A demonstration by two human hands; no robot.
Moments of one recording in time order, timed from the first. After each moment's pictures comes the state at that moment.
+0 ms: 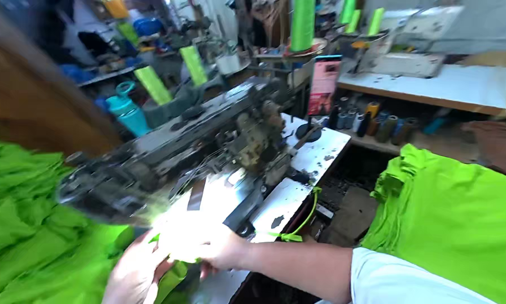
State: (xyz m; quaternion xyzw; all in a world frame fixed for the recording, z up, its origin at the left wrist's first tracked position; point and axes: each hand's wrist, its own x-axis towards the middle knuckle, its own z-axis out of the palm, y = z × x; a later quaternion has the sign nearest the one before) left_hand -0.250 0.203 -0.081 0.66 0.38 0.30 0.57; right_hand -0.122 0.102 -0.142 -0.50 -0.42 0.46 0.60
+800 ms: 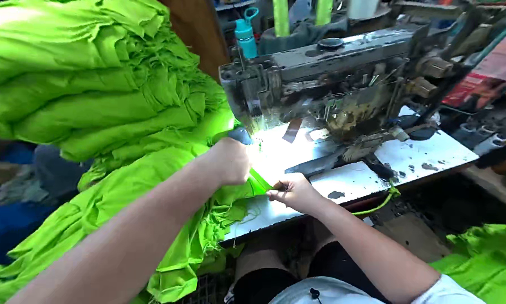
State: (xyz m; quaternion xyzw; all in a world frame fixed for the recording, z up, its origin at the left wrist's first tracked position) left_hand -0.235 0.204 -0.011 0.94 0.21 -0.24 -0.15; right_hand -0.102 0.085 -0.145 -0.58 -0.60 0.35 0.43
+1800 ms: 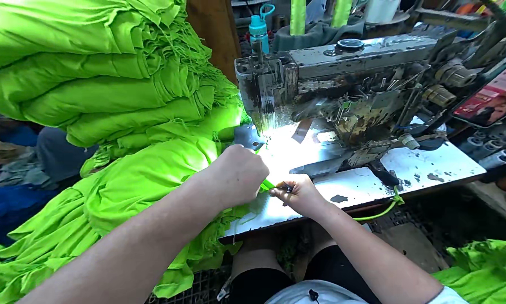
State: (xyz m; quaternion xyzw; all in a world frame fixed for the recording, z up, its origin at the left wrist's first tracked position) left_hand -0.260 0.178 -0.021 0.98 0.11 -0.09 -0.17; right_hand -0.105 0.083 -0.151 -0.55 -0.62 0.31 0.47
